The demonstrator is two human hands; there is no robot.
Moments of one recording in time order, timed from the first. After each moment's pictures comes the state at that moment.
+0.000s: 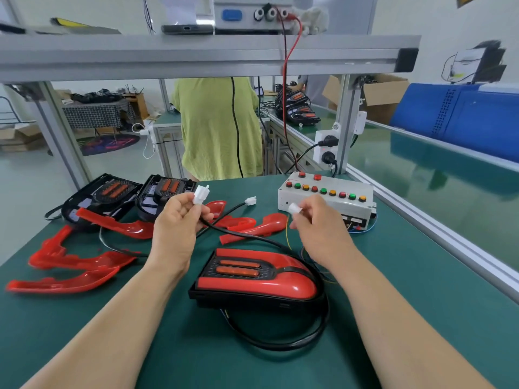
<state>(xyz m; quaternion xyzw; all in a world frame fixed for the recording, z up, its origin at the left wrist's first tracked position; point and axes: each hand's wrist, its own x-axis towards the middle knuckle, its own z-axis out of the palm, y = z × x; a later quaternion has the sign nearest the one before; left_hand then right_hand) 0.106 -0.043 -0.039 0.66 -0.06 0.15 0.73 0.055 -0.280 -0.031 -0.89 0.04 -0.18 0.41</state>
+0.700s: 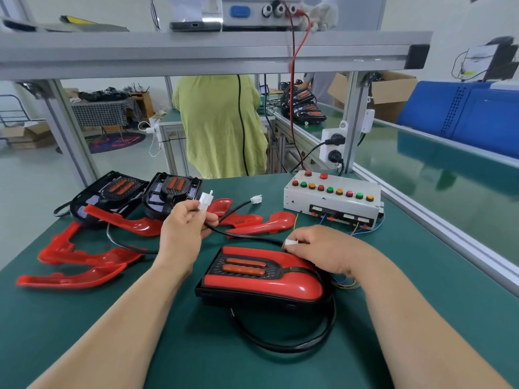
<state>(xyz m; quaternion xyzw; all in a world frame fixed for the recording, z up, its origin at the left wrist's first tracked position) 0.108 -0.039 -0.049 0.72 -0.01 0.14 0.68 0.041 -0.285 -0.021 -0.95 -0.06 0.09 0.30</state>
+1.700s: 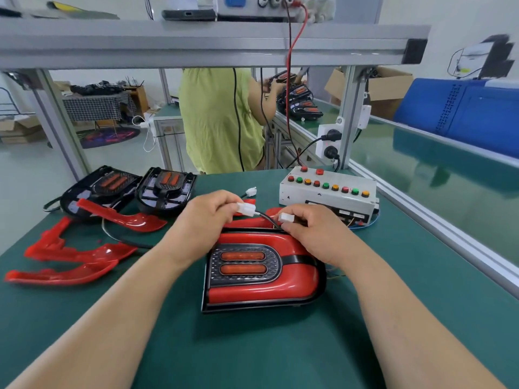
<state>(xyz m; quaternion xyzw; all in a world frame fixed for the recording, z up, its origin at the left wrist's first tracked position) 0.086 -0.060 -0.009 0.86 -0.20 0.08 0.46 0.044 -0.280 -0.020 -0.90 -0.08 -0.07 0.42</state>
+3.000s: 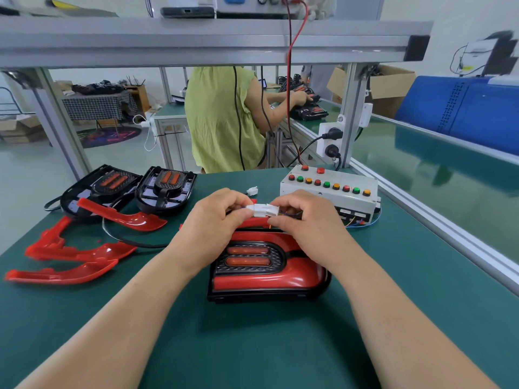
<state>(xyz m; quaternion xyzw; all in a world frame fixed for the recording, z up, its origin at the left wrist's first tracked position) 0.073 -0.071 -0.010 0.86 -0.23 0.12 0.44 0.041 -0.262 -0.015 -0.87 -0.10 -0.20 0.44</state>
